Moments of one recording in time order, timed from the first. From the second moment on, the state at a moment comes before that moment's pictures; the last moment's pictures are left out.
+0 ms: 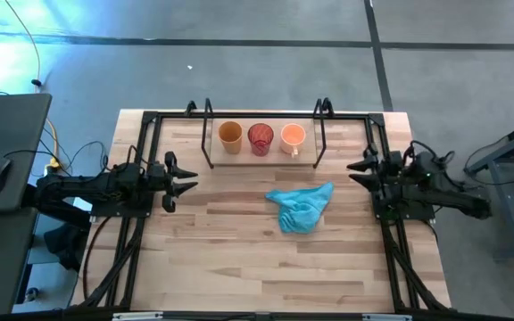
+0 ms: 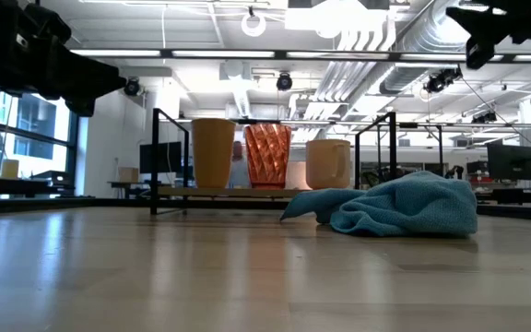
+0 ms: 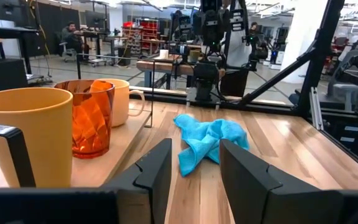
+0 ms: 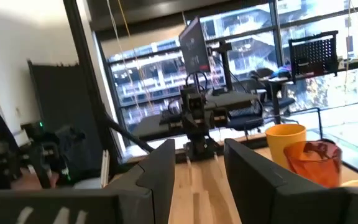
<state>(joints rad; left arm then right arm) 0.13 0.04 0.01 0.03 -0.10 -0.07 -0.16 0.01 0.29 -0.09 -0.18 0.21</state>
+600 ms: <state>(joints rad) 0.13 0.04 0.01 0.03 -0.10 -0.07 -0.16 0.01 0.01 0.45 -0.16 0.26</state>
